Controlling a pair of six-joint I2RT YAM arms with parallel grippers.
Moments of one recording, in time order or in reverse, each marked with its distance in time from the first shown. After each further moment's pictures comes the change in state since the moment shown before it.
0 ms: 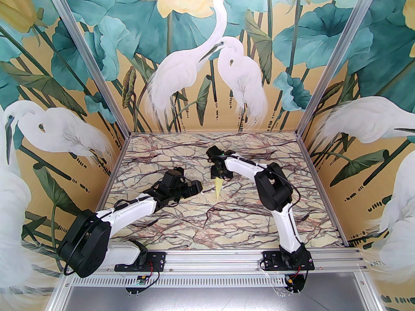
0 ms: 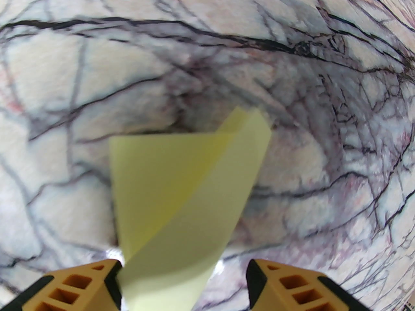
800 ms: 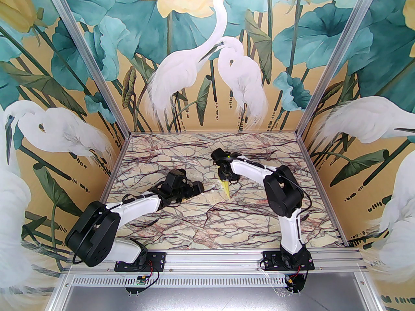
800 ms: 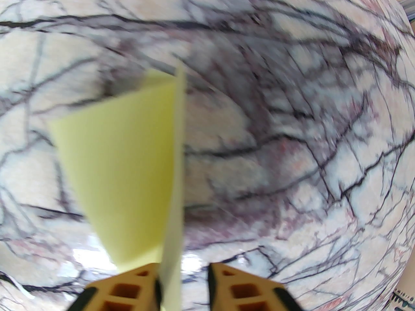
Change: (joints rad) left arm 0.000 0.109 0.025 0.064 0.045 -0.041; right arm -0.029 -0.170 -0.208 0.021 0.068 0.006
